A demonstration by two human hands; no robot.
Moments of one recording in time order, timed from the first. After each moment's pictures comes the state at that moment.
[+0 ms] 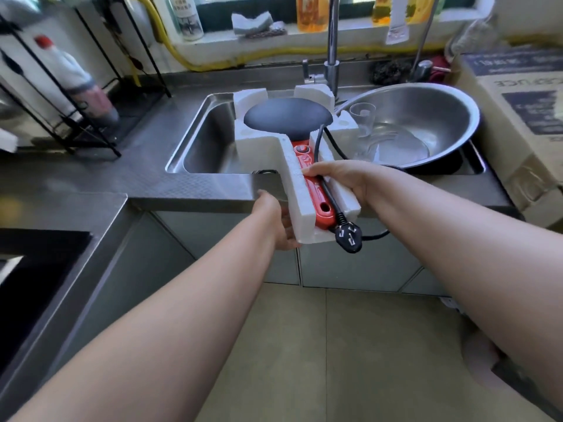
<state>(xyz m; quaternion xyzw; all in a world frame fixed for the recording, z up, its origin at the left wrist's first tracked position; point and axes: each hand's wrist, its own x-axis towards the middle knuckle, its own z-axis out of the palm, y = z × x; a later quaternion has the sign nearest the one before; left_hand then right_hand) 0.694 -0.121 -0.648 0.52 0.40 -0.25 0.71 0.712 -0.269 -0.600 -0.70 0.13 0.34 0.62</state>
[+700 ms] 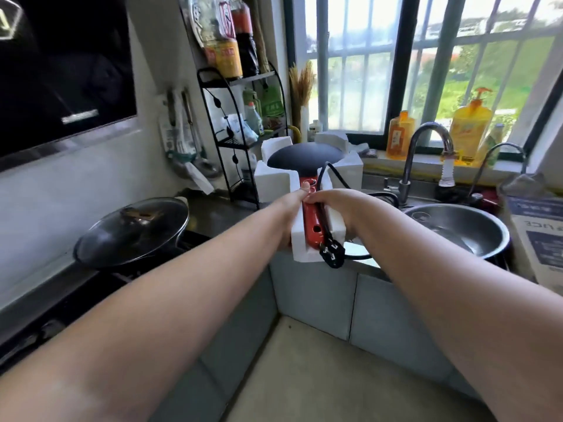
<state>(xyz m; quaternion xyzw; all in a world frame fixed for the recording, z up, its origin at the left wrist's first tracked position) 0.520 -0.018 -0.367 0.66 0.24 -0.12 0.70 0.532 -0.139 -0.336 -0.75 0.04 0.34 0.57</state>
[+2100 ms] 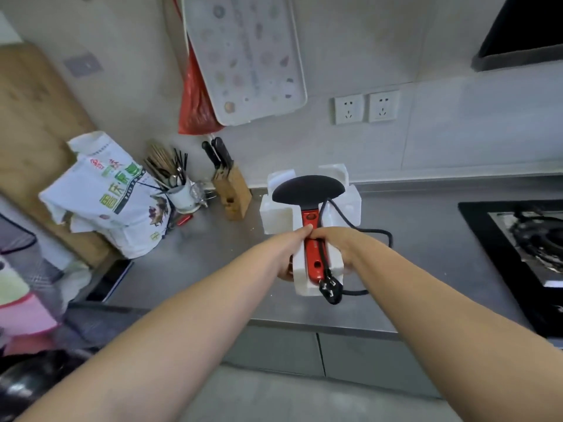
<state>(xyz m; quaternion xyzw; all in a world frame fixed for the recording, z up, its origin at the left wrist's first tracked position) -0.459 0.417 -0.446 0.30 0.70 0.20 0.61 -0.333 0.416 -0.449 -0.61 -0.31 0.69 0.24</state>
